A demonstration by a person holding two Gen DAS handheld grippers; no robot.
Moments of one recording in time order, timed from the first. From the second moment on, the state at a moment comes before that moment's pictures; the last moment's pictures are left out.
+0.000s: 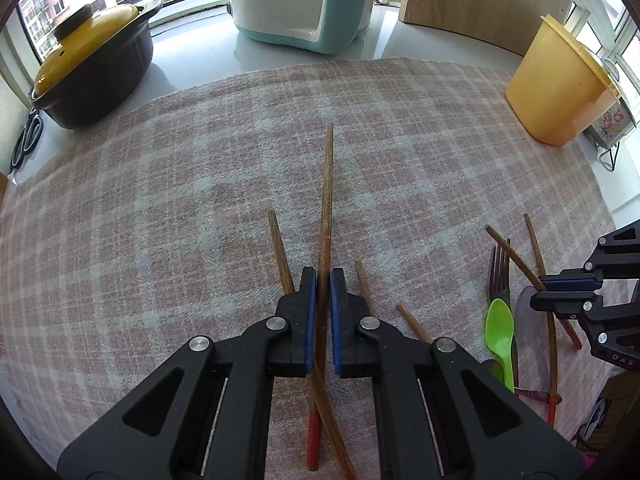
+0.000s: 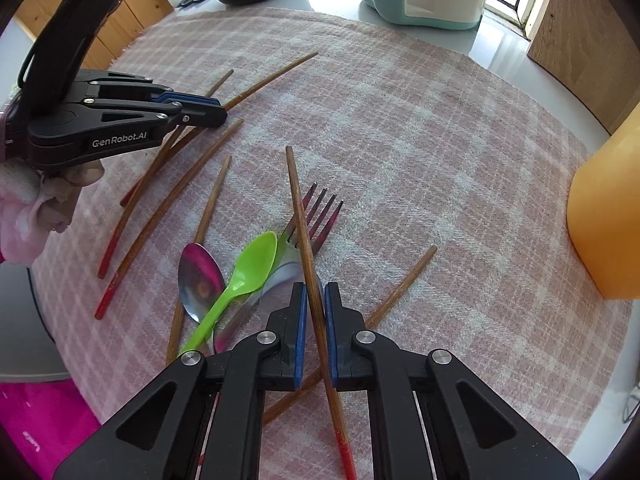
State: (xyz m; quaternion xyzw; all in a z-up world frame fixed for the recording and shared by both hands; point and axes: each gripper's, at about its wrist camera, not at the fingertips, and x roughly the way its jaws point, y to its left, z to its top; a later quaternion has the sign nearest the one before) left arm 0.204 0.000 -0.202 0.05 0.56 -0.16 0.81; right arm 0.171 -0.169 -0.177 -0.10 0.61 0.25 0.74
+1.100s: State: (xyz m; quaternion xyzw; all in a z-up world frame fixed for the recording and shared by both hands) left arm 0.172 -0.031 -0.086 -0.05 0.43 -0.20 0.88; right arm 0.135 -0.278 -0.064 0.00 0.47 0.15 0.87
